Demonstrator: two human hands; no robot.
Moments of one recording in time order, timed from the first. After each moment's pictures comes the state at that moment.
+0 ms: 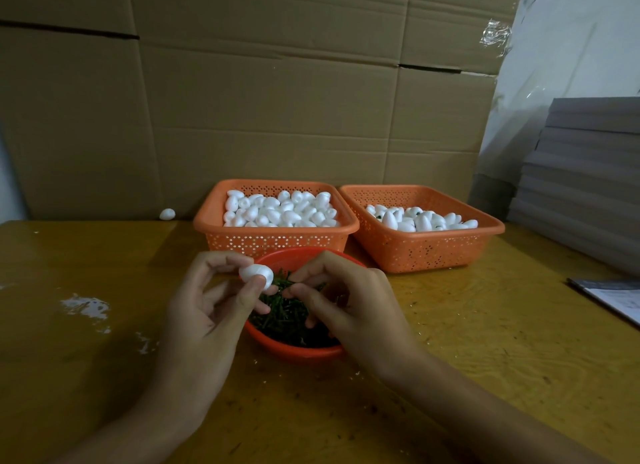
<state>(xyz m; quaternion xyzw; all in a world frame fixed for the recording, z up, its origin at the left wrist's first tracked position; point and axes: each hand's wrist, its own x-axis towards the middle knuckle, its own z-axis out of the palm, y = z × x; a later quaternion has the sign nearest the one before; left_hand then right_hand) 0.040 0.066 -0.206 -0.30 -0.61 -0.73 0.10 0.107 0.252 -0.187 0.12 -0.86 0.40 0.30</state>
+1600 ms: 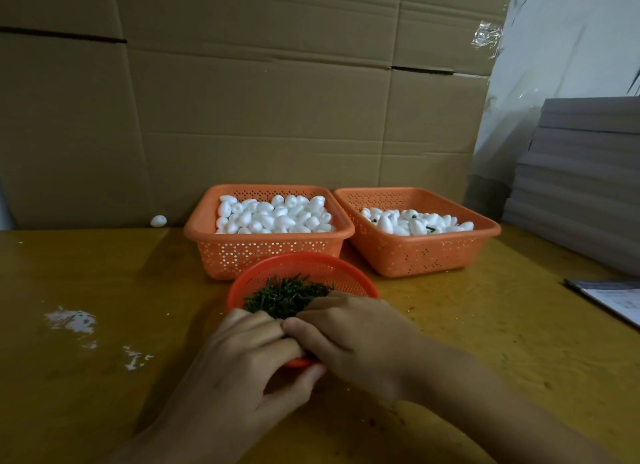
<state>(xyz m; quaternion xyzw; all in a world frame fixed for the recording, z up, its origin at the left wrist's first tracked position) 0.065 0.063 -0.208 -0.52 -0.77 -0.33 0.16 0.121 0.247 -0.157 0.08 -0.99 0.04 0.06</state>
